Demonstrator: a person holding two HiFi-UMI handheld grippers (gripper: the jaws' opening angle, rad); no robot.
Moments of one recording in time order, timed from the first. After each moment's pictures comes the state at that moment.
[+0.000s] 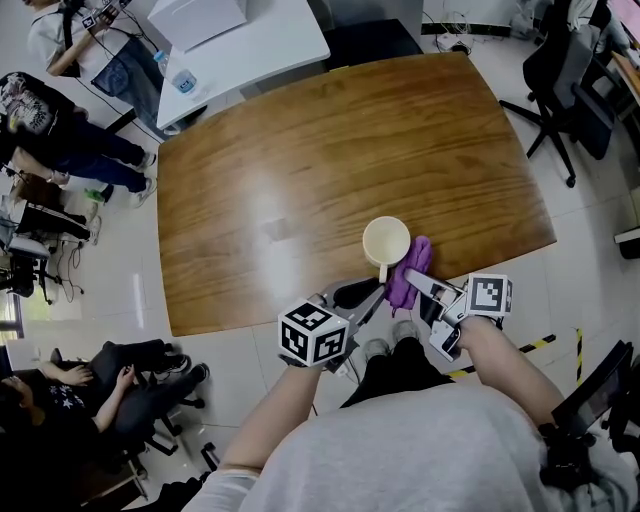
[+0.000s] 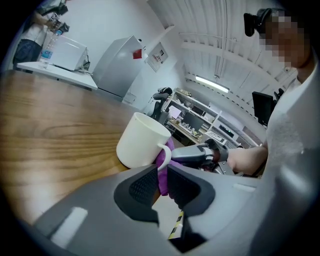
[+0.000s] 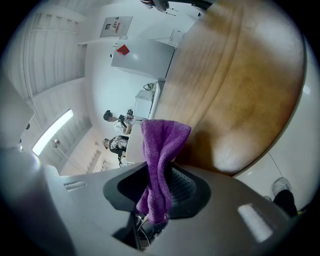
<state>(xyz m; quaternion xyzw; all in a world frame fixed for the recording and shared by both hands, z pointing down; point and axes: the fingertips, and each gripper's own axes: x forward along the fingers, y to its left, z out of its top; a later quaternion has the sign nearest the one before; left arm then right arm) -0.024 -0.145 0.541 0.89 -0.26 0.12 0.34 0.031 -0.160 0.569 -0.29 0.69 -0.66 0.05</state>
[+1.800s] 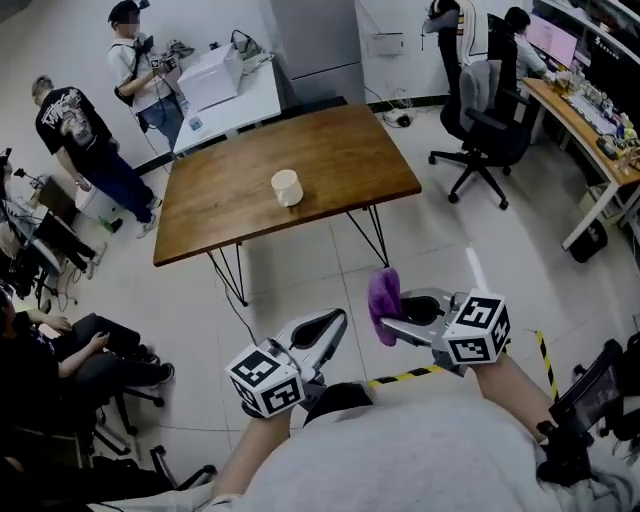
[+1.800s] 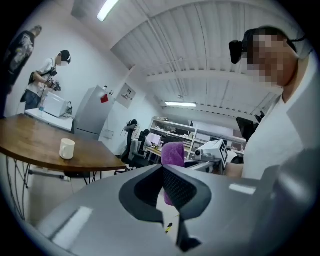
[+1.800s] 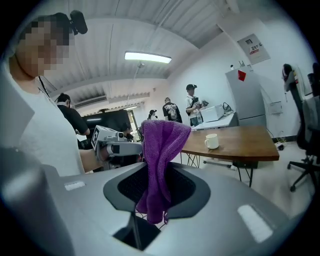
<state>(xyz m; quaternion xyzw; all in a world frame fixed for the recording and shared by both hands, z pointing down) 0.162 0.299 0.329 0.94 -0.29 -0.03 0.17 0.215 0.299 0.356 -0.16 0.96 -0.17 -0.11</state>
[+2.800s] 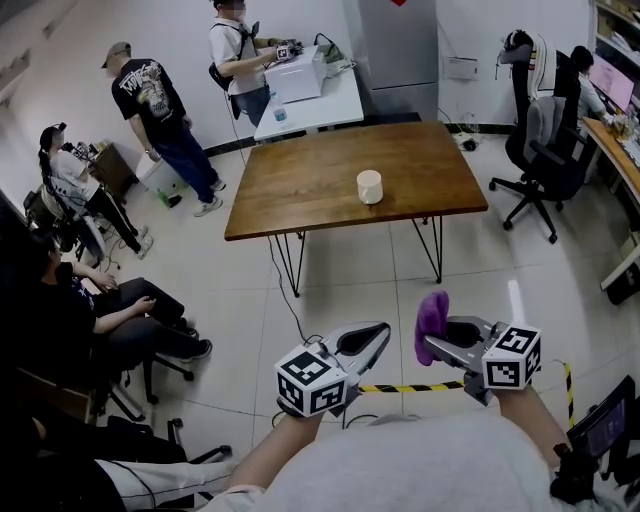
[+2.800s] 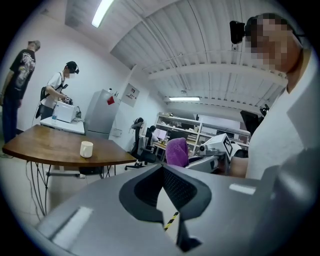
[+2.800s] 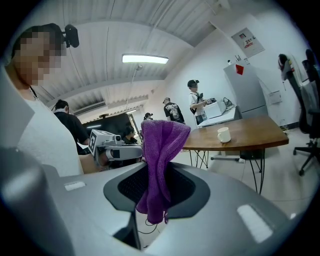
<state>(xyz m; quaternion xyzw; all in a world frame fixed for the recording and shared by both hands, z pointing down) 0.098 0.366 0.331 0.93 -0.34 0.02 0.15 0.158 0.366 0.348 -0.16 0.96 -0.21 -0.09</state>
